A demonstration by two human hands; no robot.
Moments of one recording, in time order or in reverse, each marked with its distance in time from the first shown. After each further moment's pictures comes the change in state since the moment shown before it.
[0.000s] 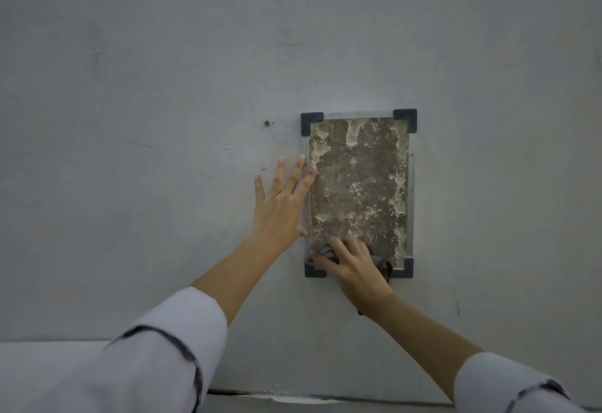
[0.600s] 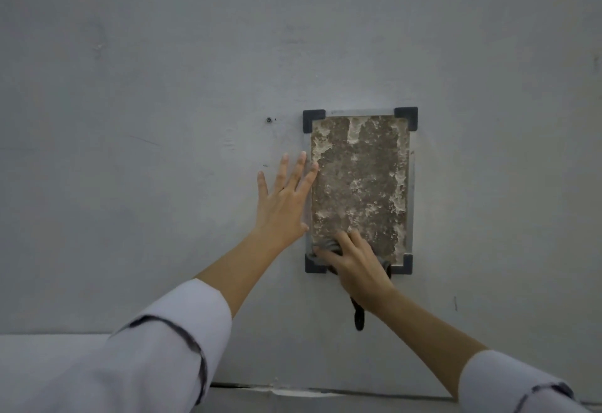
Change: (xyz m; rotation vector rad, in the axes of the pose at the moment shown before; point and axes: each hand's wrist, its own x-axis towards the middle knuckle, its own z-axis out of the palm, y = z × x) left_hand -0.001 0.003 -0.002 -0.008 -0.008 -0.006; right_hand 0.002 -0.004 -0.012 0.057 -0.011 0.064
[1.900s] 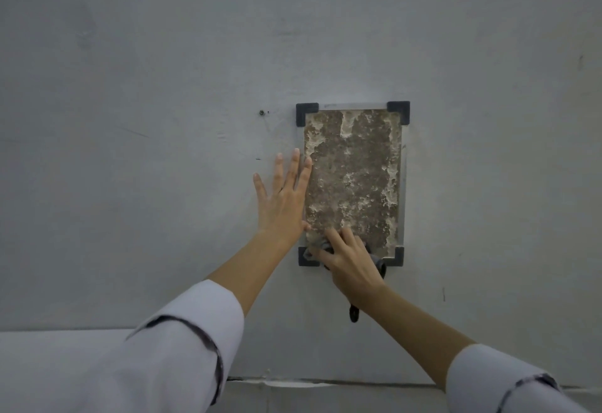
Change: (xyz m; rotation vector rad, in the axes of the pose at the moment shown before) left_hand -0.006 0.021 0.004 -0.040 -0.017 -0.085; right_hand -0.006 -0.008 -0.004 -0.079 -0.029 0.018
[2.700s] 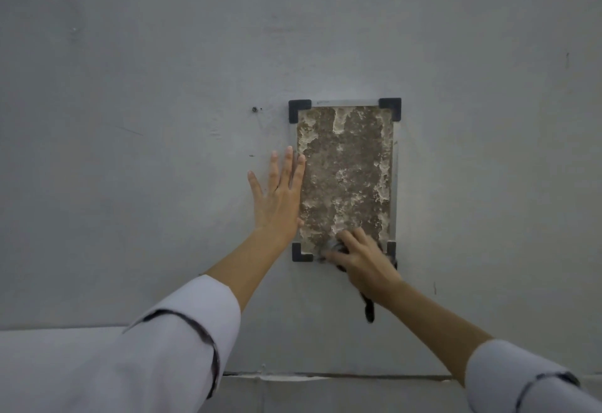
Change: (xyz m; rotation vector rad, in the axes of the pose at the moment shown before) left_hand -0.004 0.005 -0.001 0.028 -0.011 -0.022; right_hand -0.025 0.032 -0.008 0.055 -0.067 -0.056
